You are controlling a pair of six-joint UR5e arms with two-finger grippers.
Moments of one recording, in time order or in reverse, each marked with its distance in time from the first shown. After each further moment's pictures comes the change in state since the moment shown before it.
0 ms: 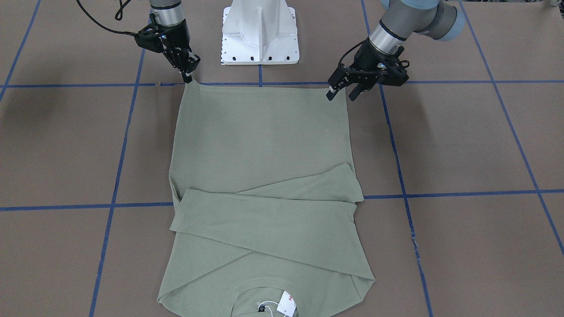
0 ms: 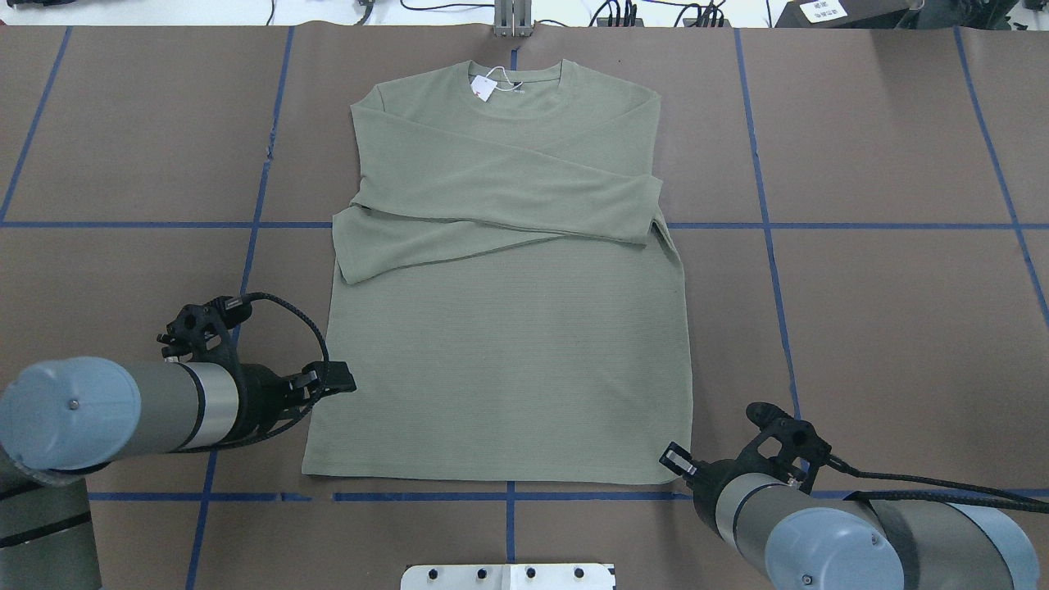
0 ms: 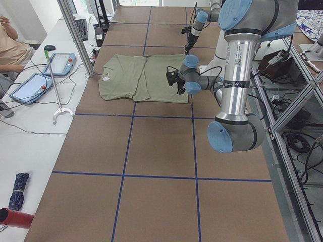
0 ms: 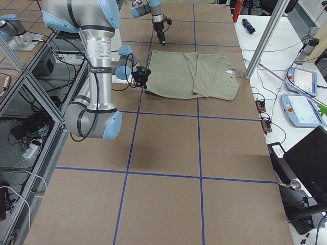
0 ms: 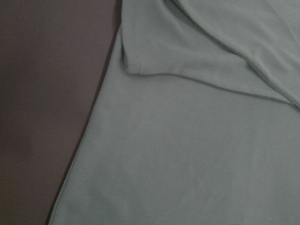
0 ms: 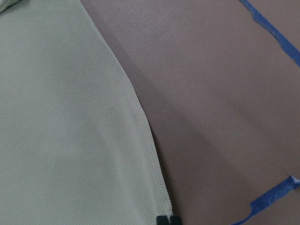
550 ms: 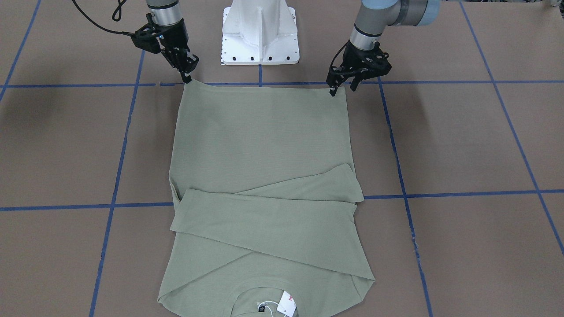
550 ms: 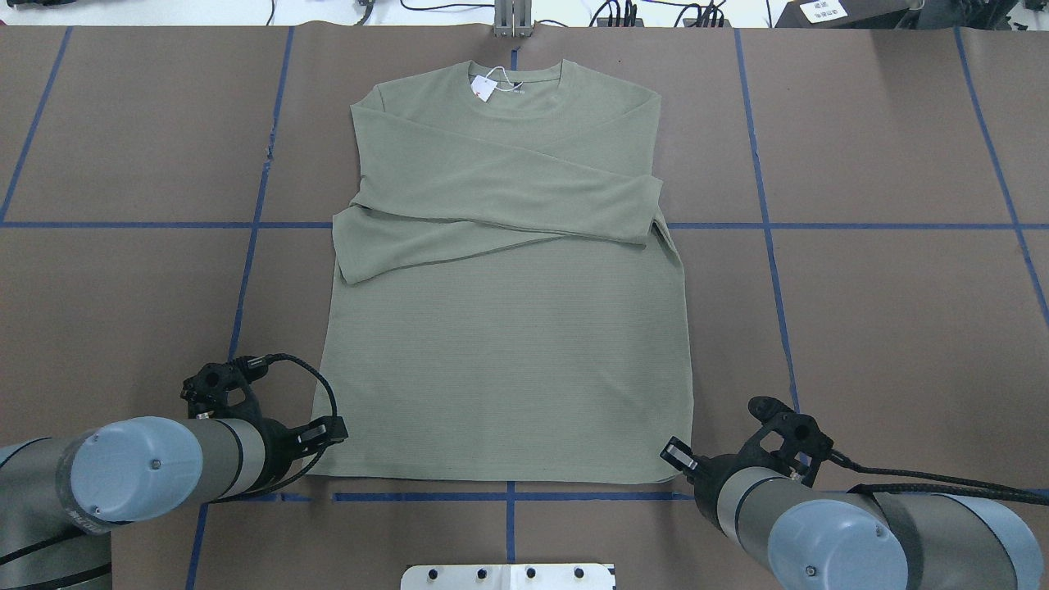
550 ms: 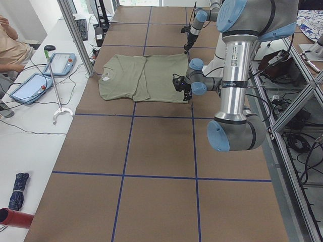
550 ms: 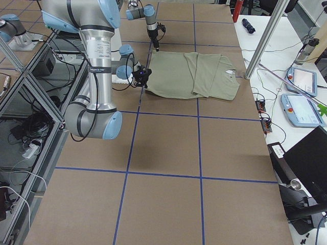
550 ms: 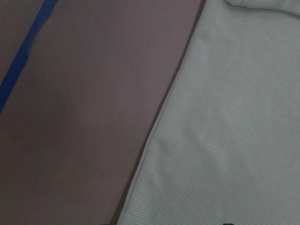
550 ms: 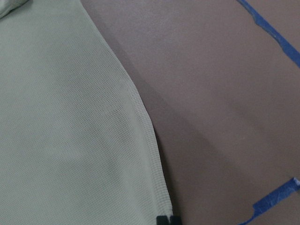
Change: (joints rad) left arm 0.092 -0.001 0.053 0.115 0.039 -0.038; right arm 0.010 0.002 0.004 -0.001 0.009 -0.002
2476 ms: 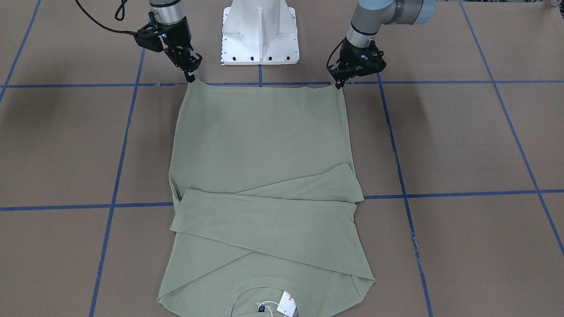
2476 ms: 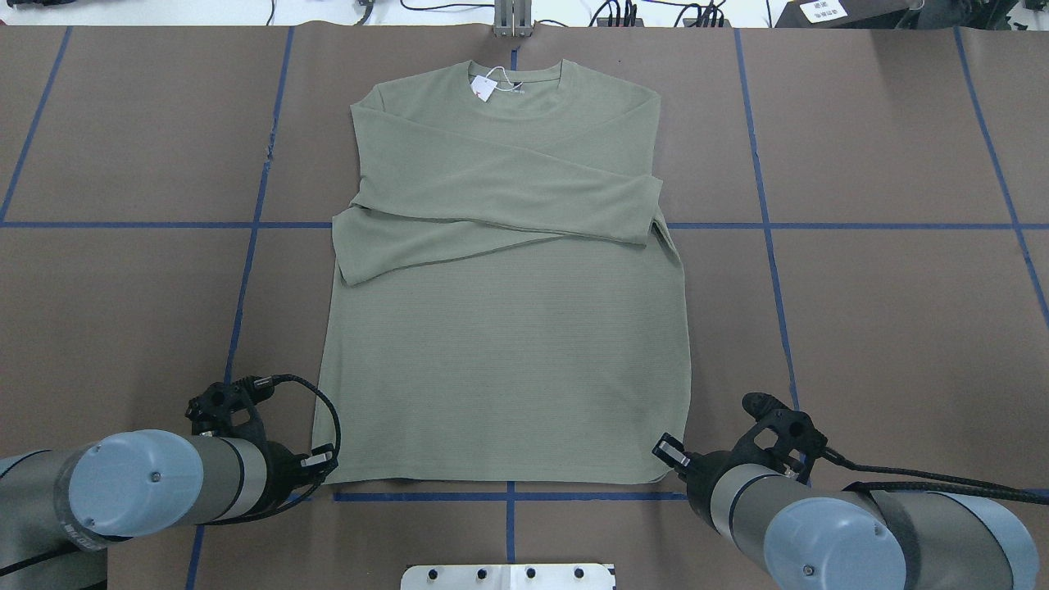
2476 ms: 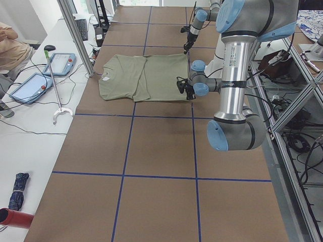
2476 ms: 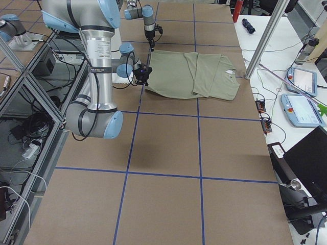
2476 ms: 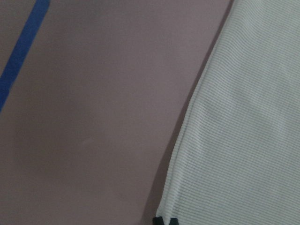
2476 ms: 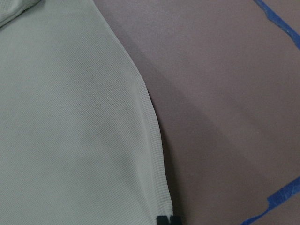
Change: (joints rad) left arm 0.030 0.006 -0.053 0.029 -0.071 -0.014; right arm 0.002 0.017 0.011 -0.001 -0.002 0.003
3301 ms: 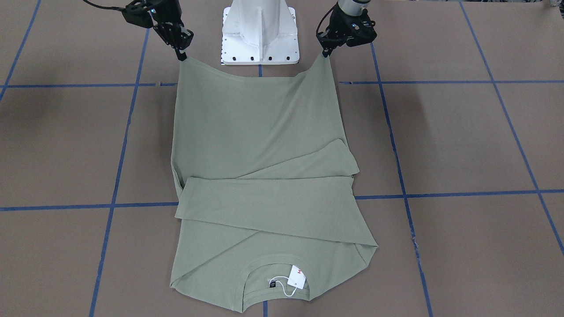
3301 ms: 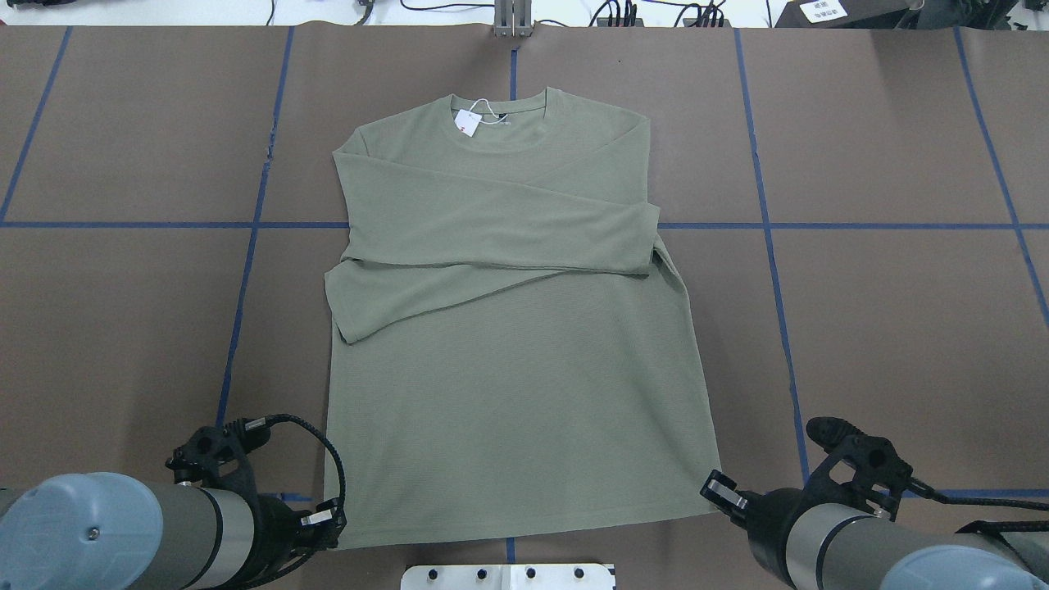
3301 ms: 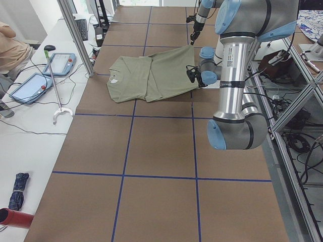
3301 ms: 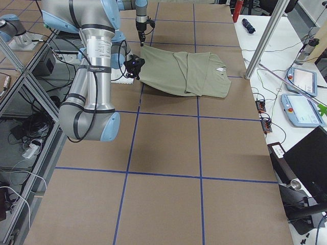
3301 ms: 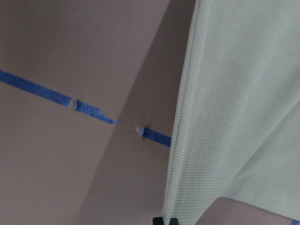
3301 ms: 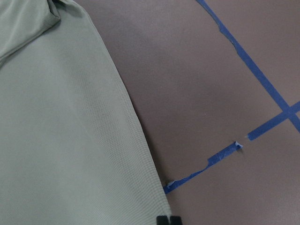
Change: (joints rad) left arm 0.075 -0.003 -0.205 0.129 -0.044 -0.104; right arm -0.067 -0.100 0.277 -0.177 0.011 0.007
